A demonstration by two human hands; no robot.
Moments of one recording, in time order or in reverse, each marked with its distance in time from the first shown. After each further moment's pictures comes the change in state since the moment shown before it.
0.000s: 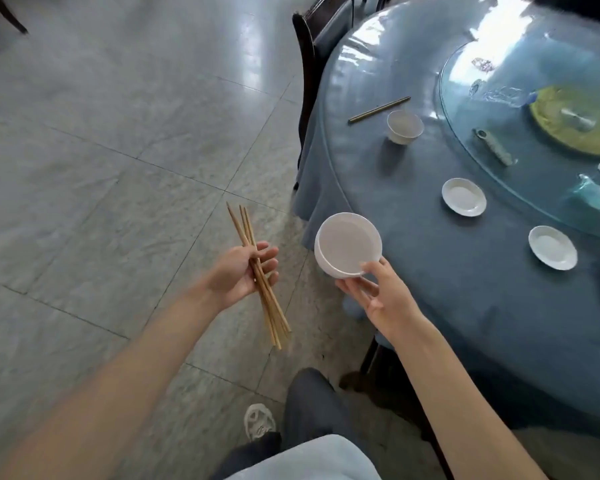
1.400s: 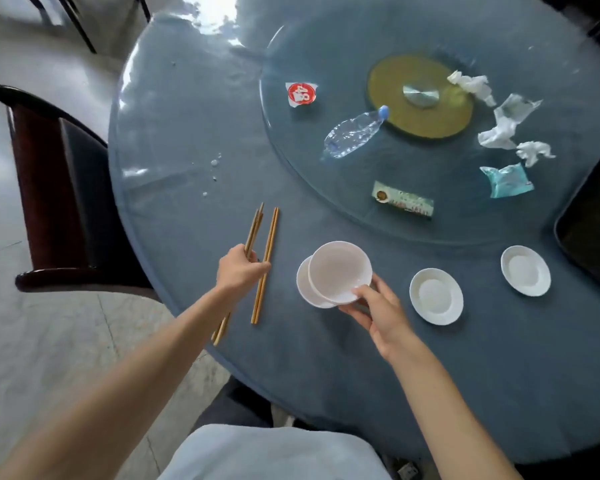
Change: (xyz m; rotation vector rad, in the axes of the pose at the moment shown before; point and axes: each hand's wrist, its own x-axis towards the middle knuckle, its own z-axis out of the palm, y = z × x) left_hand 0.547 0.307 0.360 1.551 -0.238 0.248; right_hand 0.371 -0.307 0.063 0.339 0.677 -0.178
